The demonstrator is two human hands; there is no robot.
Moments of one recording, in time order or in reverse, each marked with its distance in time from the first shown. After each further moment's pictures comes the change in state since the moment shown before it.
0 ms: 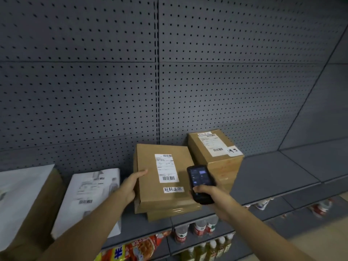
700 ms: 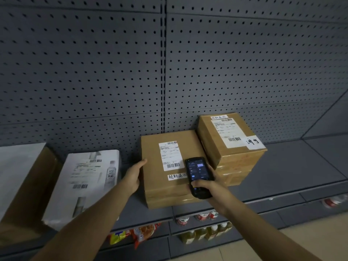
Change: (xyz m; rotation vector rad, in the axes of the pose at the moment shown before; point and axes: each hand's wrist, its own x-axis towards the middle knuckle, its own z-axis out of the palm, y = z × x) left_hand 0.084 -0.032 -0.012 -0.066 0.128 -0.039; right_hand 0.078 0.029 -0.005 0.072 -0.120 0.113
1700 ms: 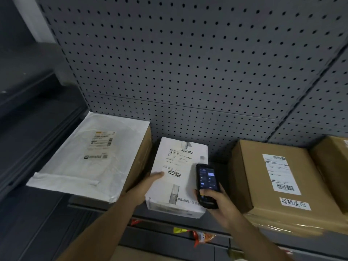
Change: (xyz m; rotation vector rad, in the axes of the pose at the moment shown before) left_hand -0.035 0.007 -0.275 0.068 0.127 -0.039; right_hand 0.075 0.149 0.222 0.066 -0.121 0.307
